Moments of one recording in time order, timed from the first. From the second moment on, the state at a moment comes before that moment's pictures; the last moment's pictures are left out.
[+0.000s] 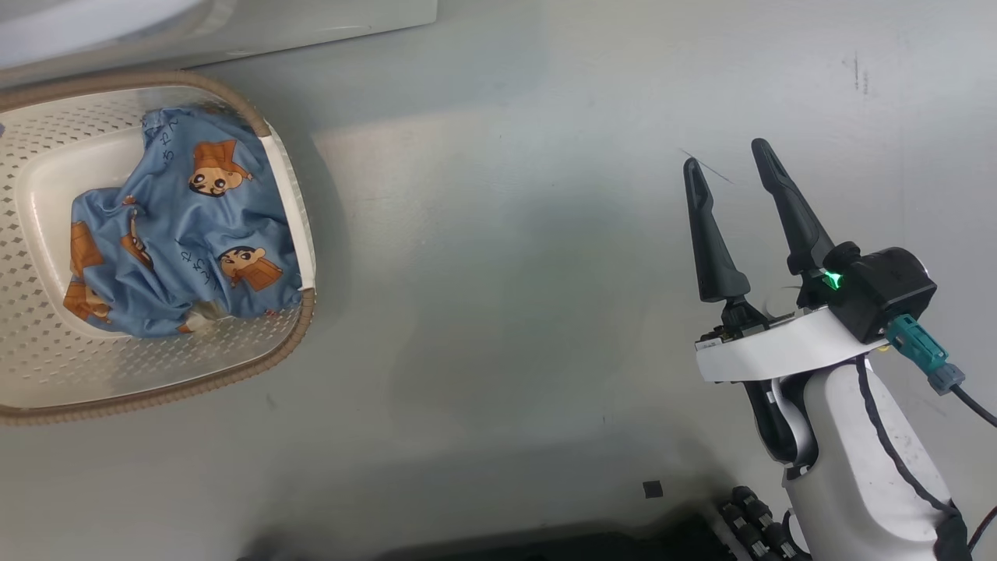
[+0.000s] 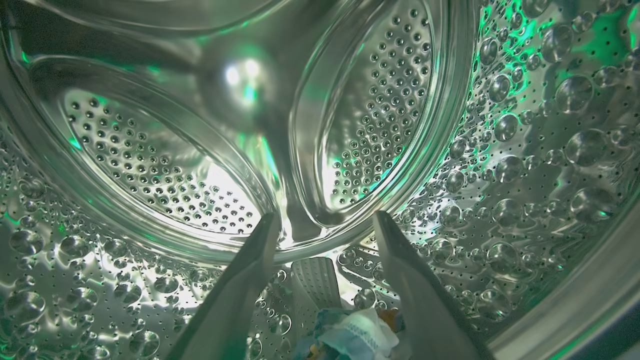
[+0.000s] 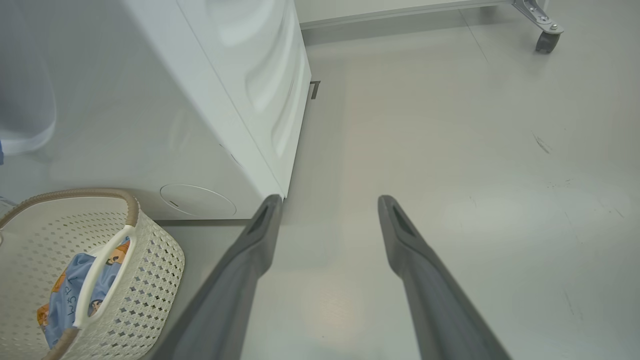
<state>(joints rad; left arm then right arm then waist) -1.27 0.40 -0.11 0.63 -0.42 -0.13 -0.24 -0.31 -0.06 0.24 0.06 0.27 0.07 -0.26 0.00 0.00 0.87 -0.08</state>
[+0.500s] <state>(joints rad) -1.07 0.37 -0.06 0.53 -0.48 -0.13 -0.26 -0.32 -0.06 0.23 0.06 0.27 0.07 -0.26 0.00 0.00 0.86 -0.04</state>
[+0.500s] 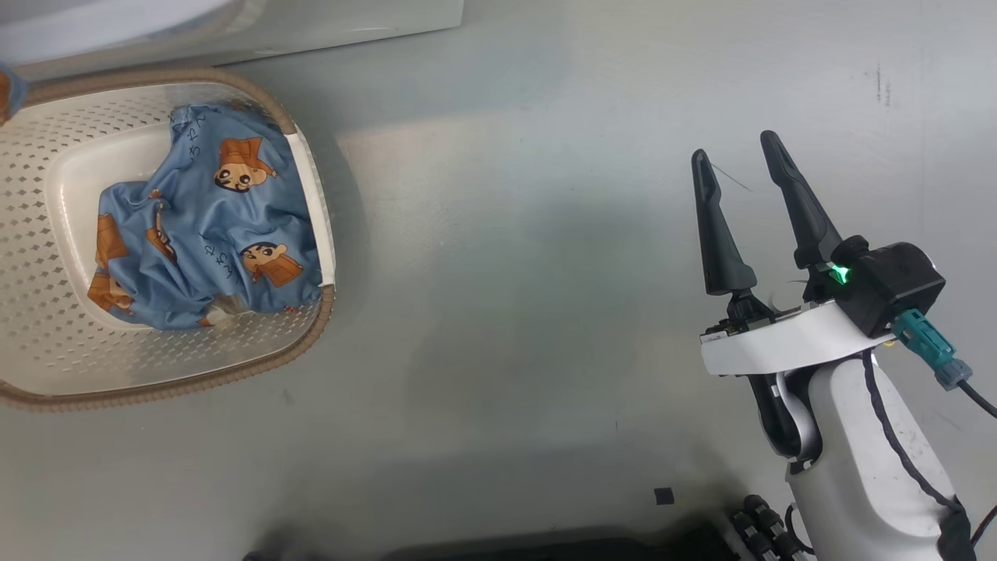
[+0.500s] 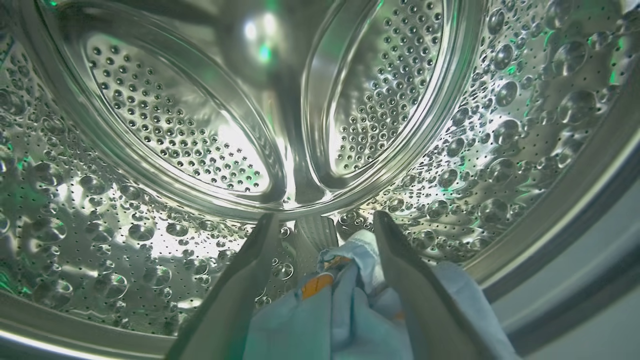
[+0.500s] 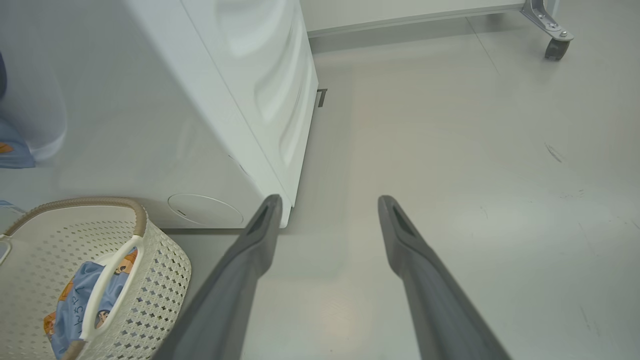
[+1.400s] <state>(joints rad) -0.68 0.20 0.19 0.15 -0.46 -0.13 -0.26 -0.32 -0.06 0.22 0.06 0.27 0.07 -0.26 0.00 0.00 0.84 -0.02</state>
